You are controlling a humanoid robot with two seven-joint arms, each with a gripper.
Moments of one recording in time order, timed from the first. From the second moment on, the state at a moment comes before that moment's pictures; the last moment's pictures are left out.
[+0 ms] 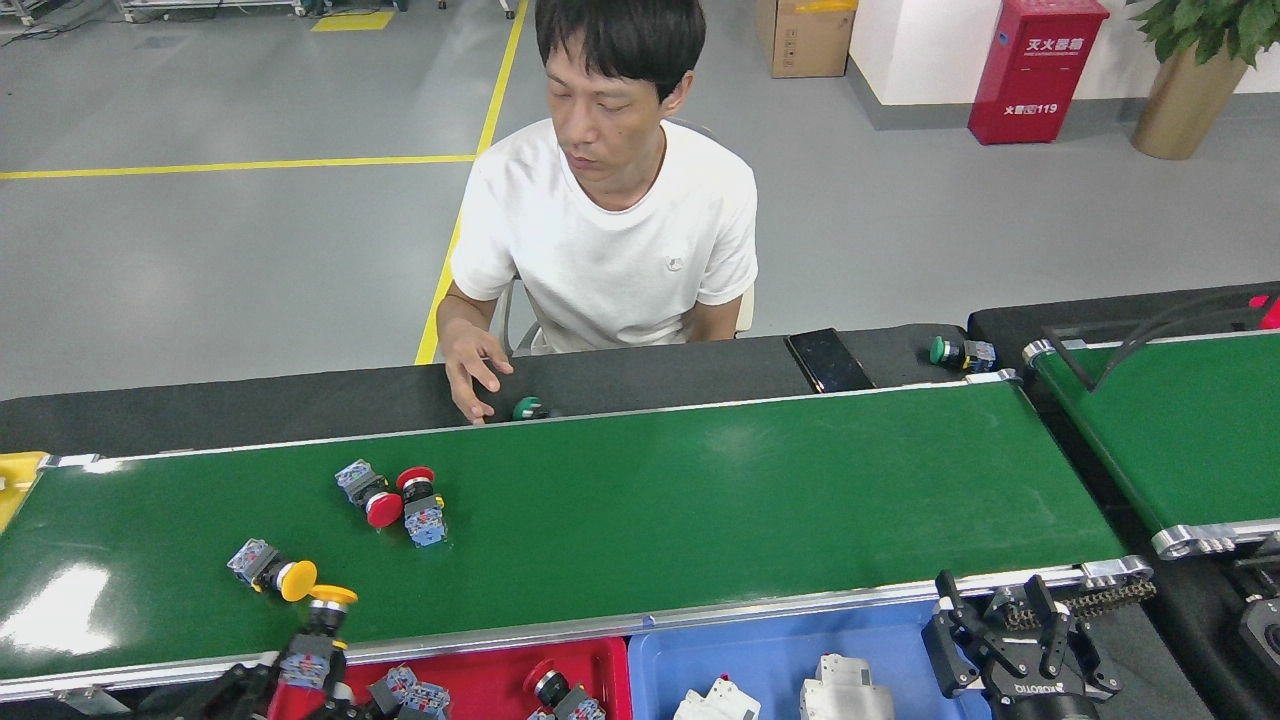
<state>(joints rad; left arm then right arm) 0.39 0.20 0.13 -1.77 -1.56 -0.43 0.14 0.22 0.01 -0.16 -1.72 1.28 -0.13 0.02</state>
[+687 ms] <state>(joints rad) 0.38 0.08 0.46 -1.70 -1.47 -0.47 0.10 0.22 0.01 -0.17 -1.72 1.28 -0.13 0.02</state>
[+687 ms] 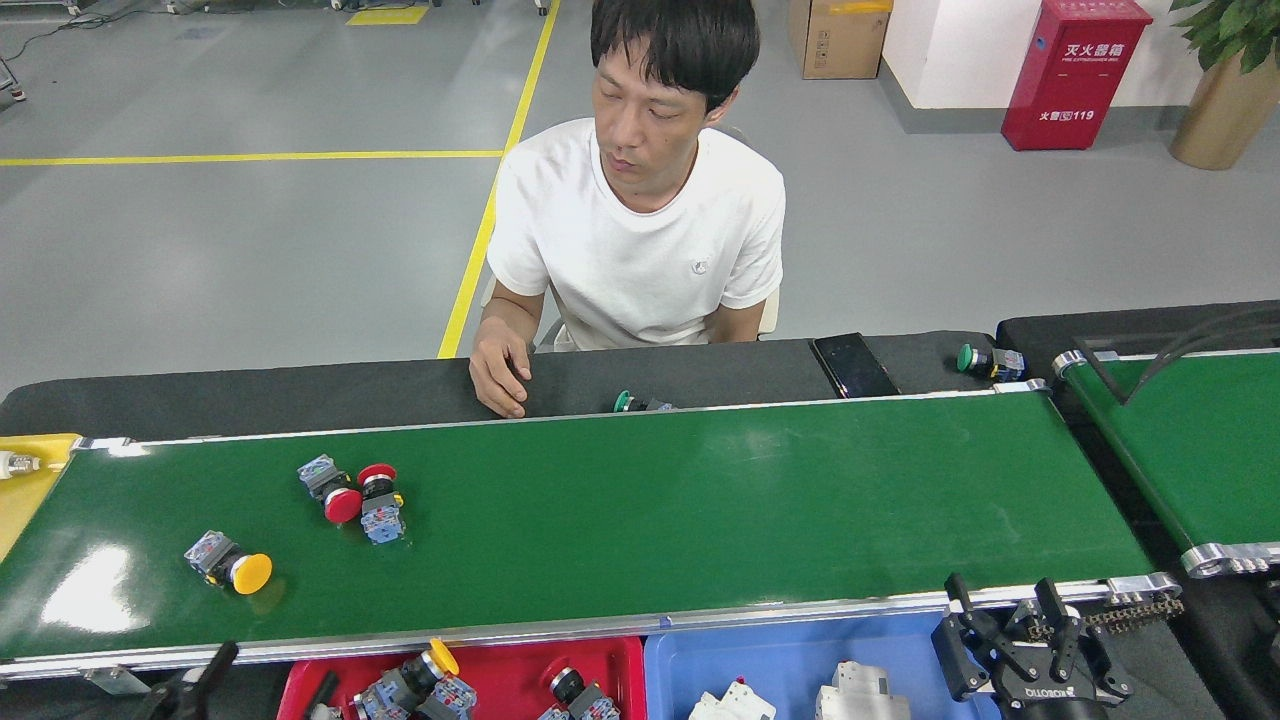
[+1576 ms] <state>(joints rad) -0.13 0.43 0.52 -0.94 -1.44 -0.34 -0.07 0.22 0.01 -0.17 -1.71 1.28 -0.20 0.01</state>
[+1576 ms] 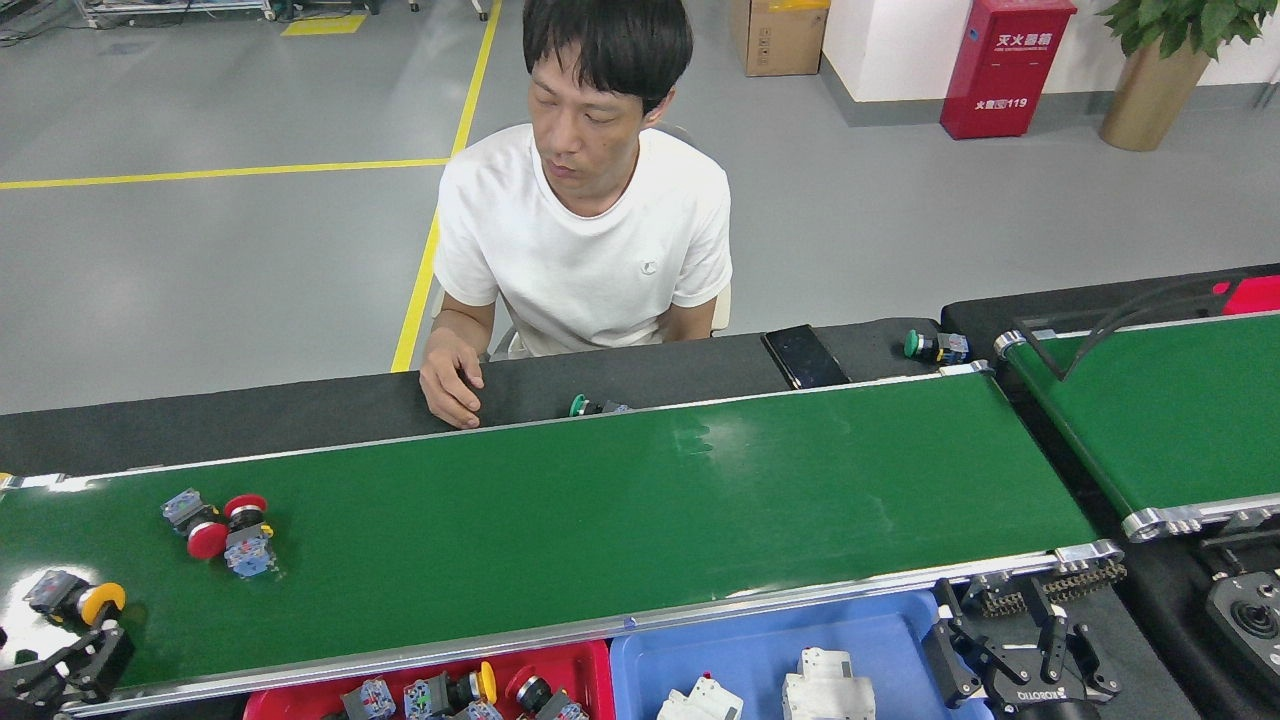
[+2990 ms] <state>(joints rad) 0.25 0.30 0.16 -1.69 -1.43 -0.49 0.00 0.28 0.01 -0.25 -1.70 1.28 -0.22 0.01</state>
